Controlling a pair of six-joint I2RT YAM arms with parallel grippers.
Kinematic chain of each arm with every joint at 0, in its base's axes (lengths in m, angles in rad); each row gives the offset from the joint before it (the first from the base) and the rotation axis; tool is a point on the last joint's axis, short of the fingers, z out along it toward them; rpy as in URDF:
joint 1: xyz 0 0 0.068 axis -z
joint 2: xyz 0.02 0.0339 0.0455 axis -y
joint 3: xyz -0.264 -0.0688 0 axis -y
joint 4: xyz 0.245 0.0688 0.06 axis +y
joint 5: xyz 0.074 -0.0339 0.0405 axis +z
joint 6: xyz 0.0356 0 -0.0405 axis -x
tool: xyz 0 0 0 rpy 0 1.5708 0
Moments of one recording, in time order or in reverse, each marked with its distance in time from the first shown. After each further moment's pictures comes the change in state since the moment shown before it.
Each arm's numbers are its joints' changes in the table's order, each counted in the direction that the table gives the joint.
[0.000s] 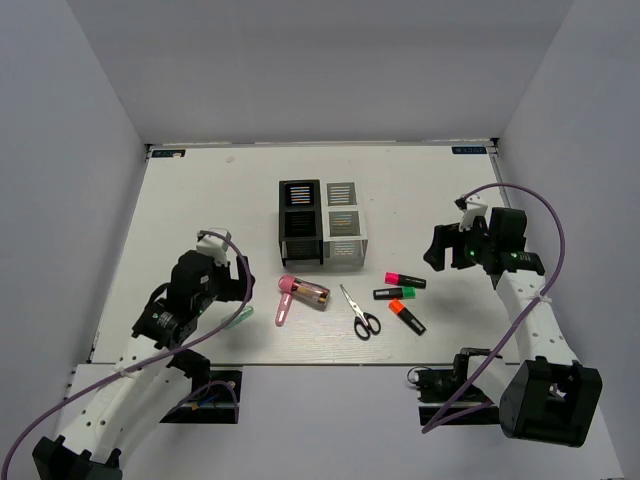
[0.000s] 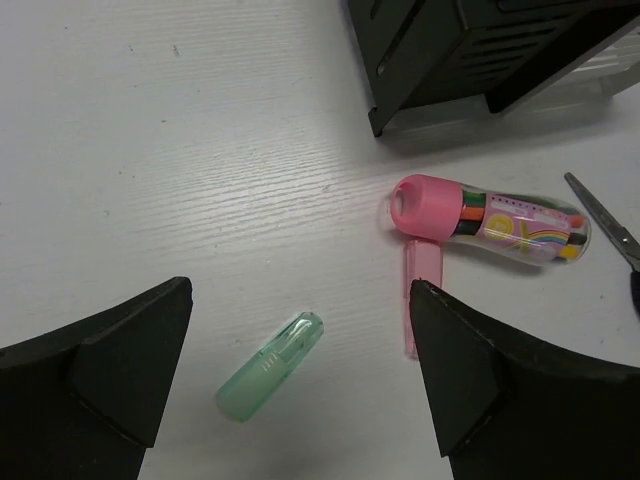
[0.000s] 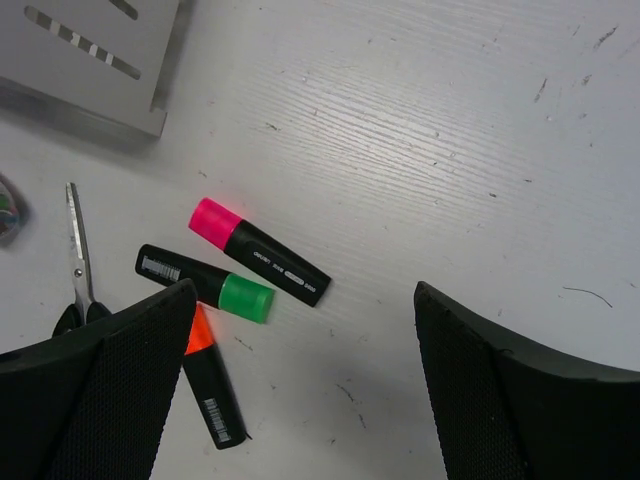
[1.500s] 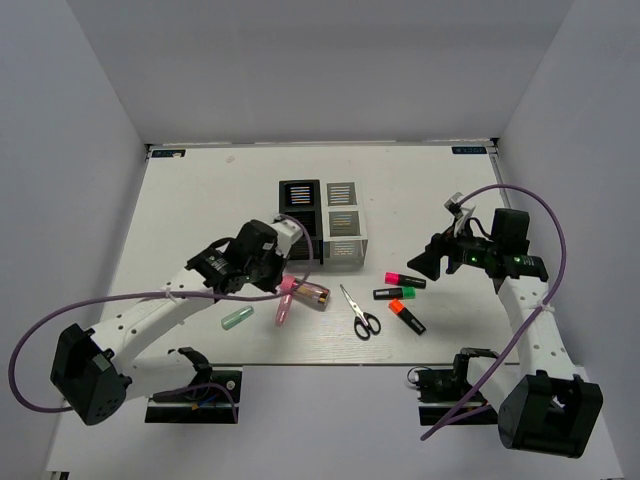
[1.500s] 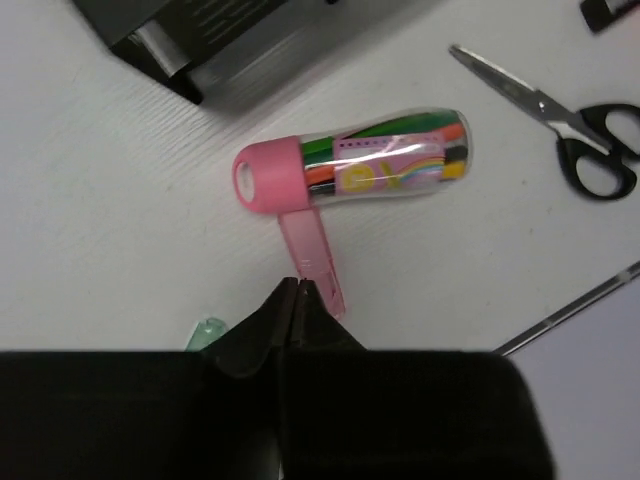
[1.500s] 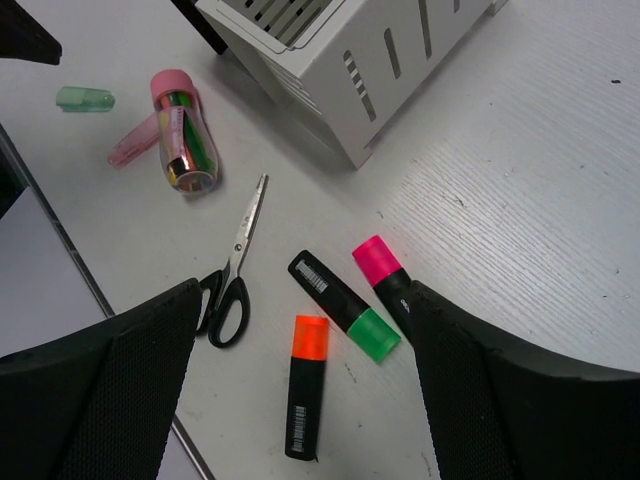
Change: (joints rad) left arm 0.268 -0.550 0.342 0.112 -0.095 -0.049; right arm 0.000 0.057 0.013 0.040 0.462 0.122
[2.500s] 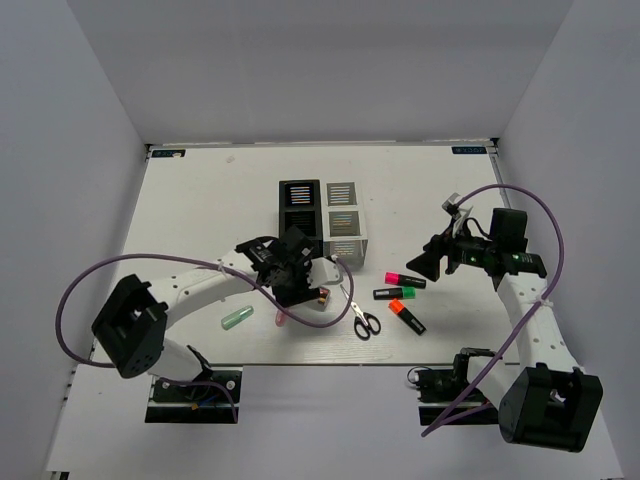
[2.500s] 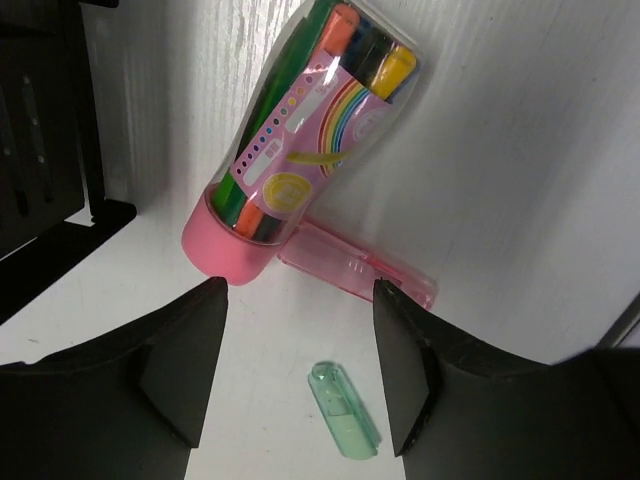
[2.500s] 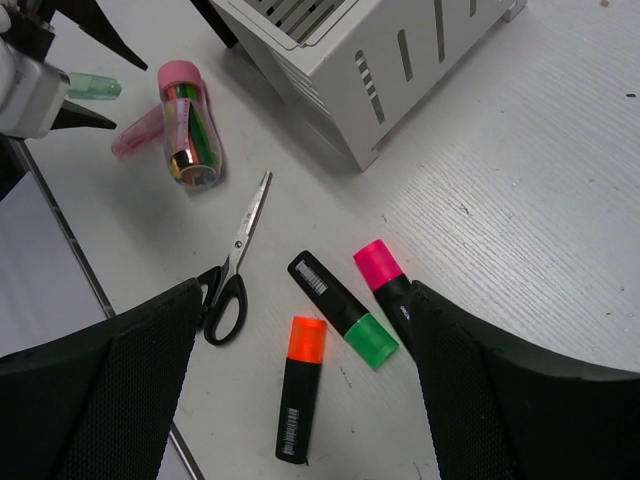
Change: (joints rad) left arm 0.141 -0.305 0.092 0.047 -0.071 -0.735; right arm 0.000 -0.029 -0.003 -0.004 0.040 0.057
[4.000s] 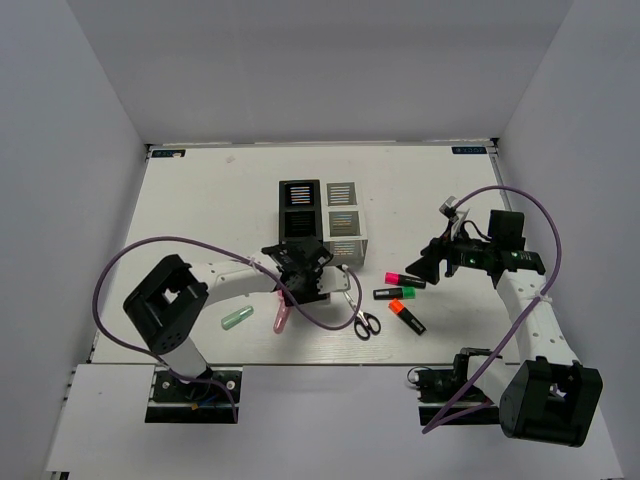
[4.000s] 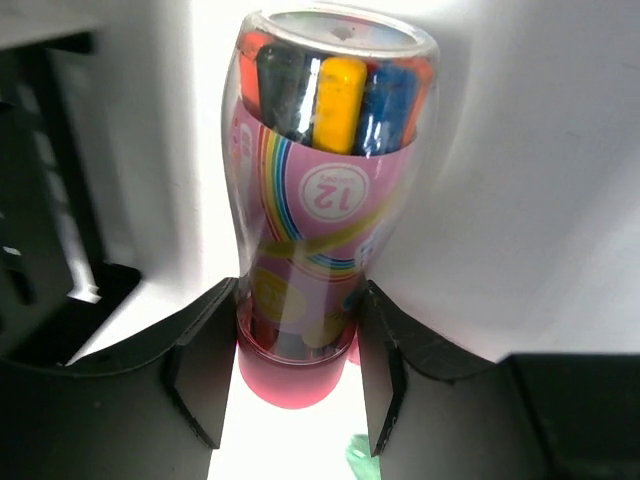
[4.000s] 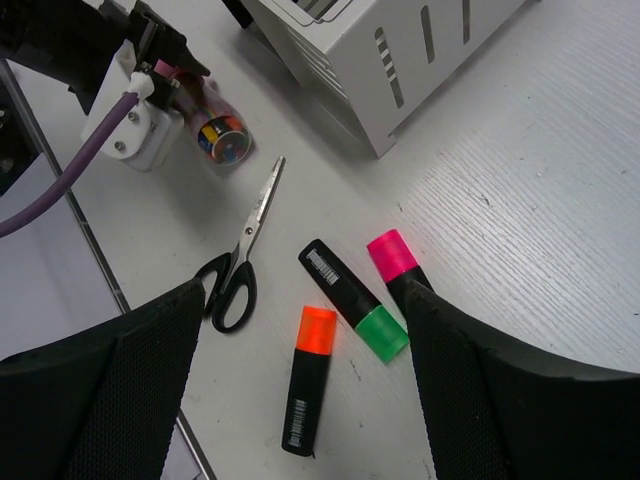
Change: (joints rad) left arm 0.035 -0.208 -0.015 -0.175 0.125 -0.064; right arm 0.000 -0.029 0.000 0.049 0.024 0.056
